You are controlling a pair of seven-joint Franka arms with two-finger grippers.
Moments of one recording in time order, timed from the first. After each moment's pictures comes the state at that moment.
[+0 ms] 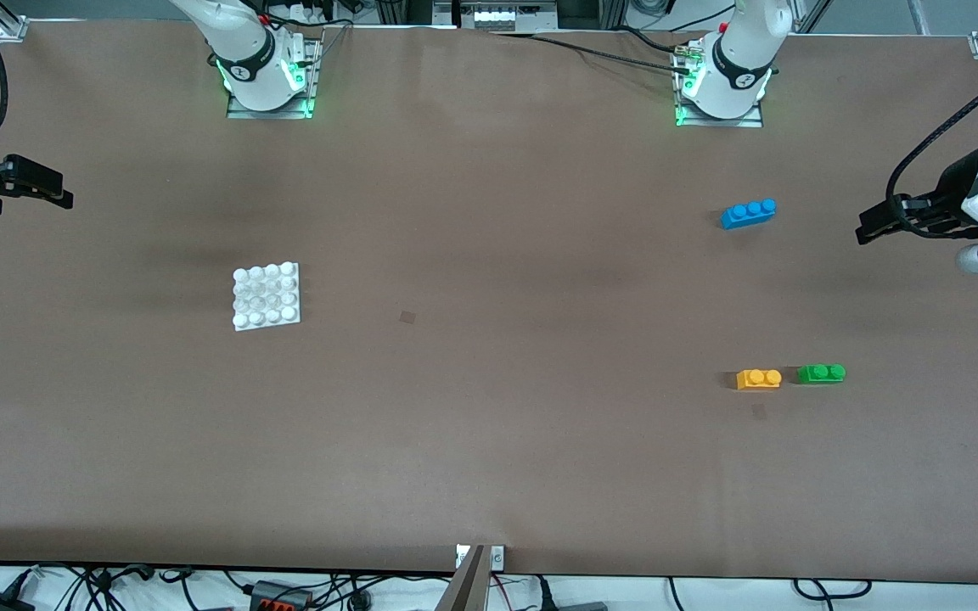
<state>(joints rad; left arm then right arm) 0.09 0.07 -0.09 -1.57 -0.01 1.57 -0.13 -0.04 0.04 -0.07 -1.61 0.01 1.52 -0.20</state>
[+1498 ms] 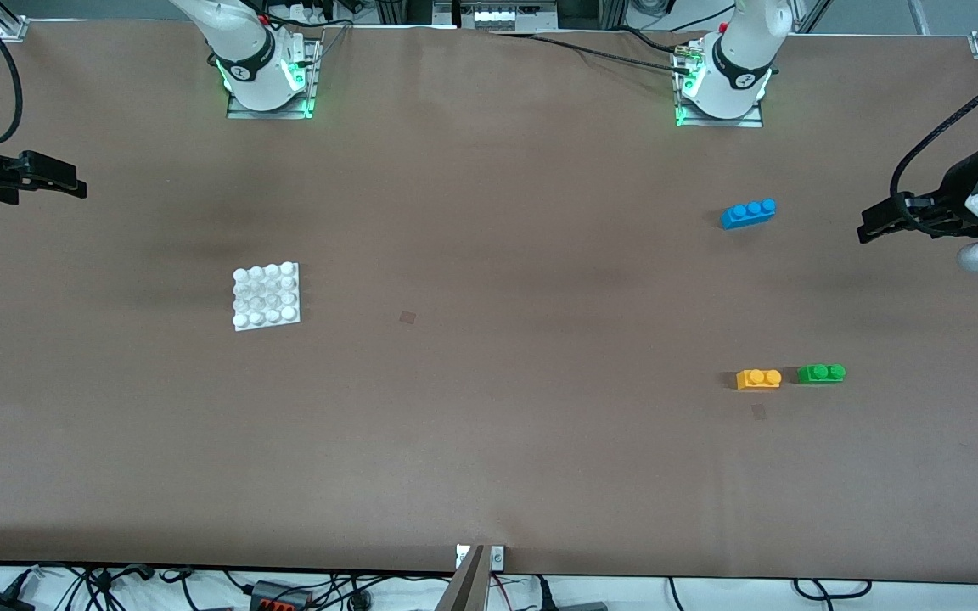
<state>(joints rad) 0.10 0.07 -0.09 -1.57 -0.02 1.57 -0.08 -0.03 0.06 -0.07 -1.61 0.01 1.43 -0.20</state>
